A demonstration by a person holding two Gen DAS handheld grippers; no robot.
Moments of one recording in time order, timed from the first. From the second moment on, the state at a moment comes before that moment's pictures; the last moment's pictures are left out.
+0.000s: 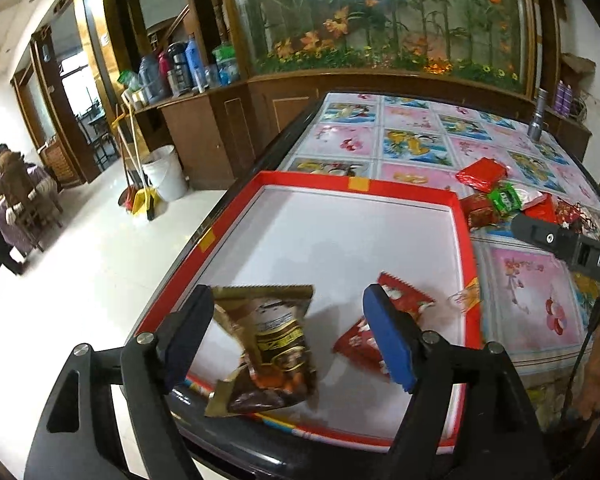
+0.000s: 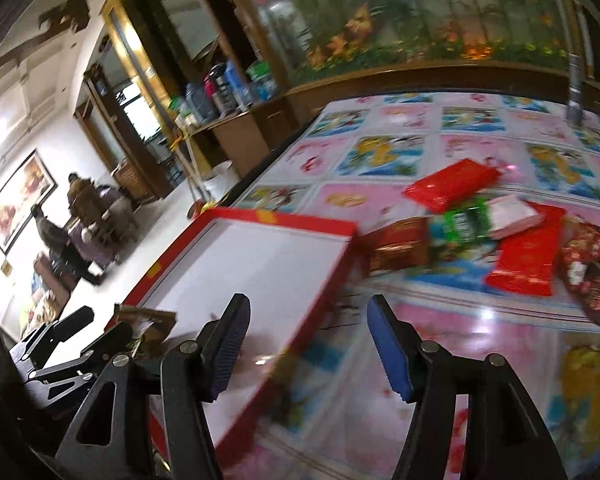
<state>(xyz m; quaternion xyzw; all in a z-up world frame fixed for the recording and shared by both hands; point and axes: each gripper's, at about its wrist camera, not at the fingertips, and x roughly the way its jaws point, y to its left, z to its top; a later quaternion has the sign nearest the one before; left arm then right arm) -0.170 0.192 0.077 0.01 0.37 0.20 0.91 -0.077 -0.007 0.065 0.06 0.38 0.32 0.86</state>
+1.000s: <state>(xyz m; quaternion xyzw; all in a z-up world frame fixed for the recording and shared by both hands) -0.127 0.095 0.093 0.09 0.36 0.14 0.92 -0.036 -0.139 0.065 0.15 0.36 0.24 0.89</state>
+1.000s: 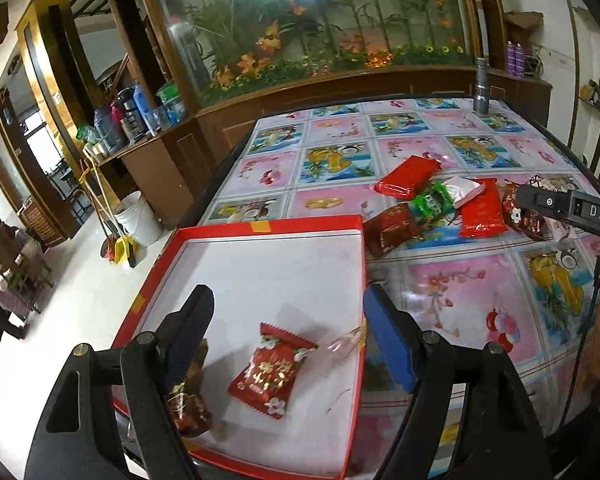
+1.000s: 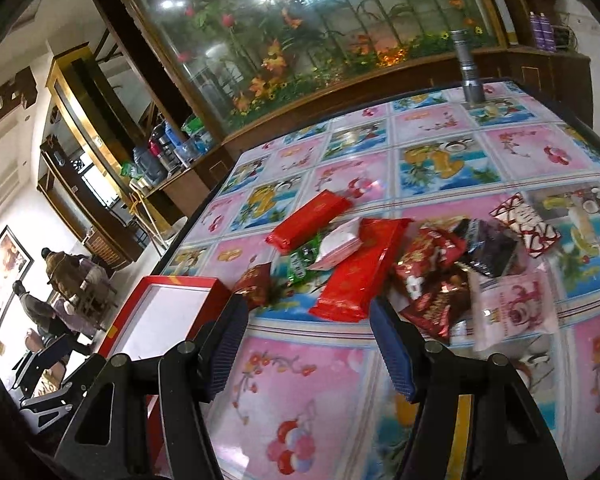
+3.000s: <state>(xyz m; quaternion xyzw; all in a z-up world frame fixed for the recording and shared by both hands) 0.053 -0.045 0.011 0.07 0.50 -0.11 0.86 0.029 -0.239 0.038 0.20 0.44 0.18 0.86</state>
